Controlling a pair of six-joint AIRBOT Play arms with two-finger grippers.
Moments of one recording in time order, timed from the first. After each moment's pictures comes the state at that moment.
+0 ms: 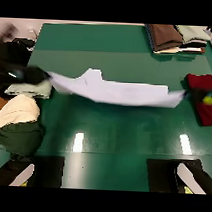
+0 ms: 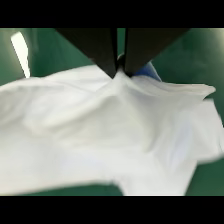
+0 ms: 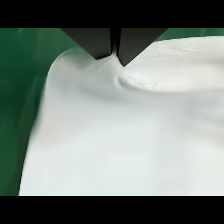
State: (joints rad) left arm -0.04 -0.78 1.26 1.06 -1.17 -1.41; right arm -0.41 -0.85 1.06 -0.94 1.28 1.18
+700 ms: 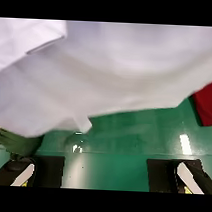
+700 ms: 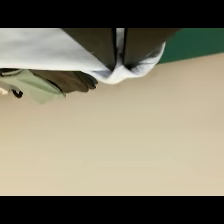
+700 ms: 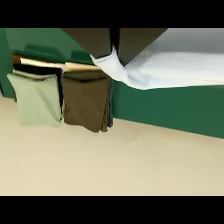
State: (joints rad) left arm -0.04 -0.77 2.00 1.21 -1.14 -1.51; right arm -0.46 -0.86 1.97 -1.02 1.37 1.28
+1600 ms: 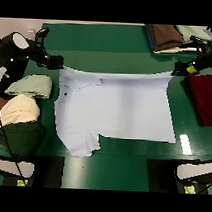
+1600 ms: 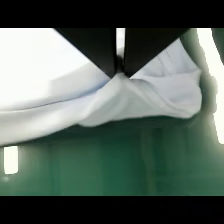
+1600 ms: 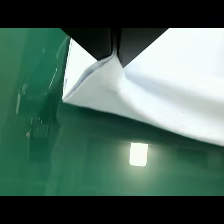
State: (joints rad) left arm -0.02 -1.58 1.60 1.20 -1.10 -1.44; right arm -0.20 -1.61 1.67 -1.20 1.33 1.34
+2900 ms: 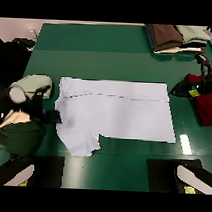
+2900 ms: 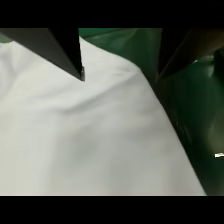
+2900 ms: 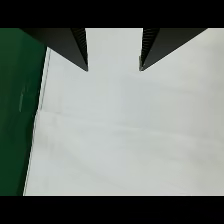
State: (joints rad) left arm -0.08 -0.94 0.68 1.25 -1.28 -1.61; right arm -0.20 -1.09 1.06 -1.20 1.23 1.34
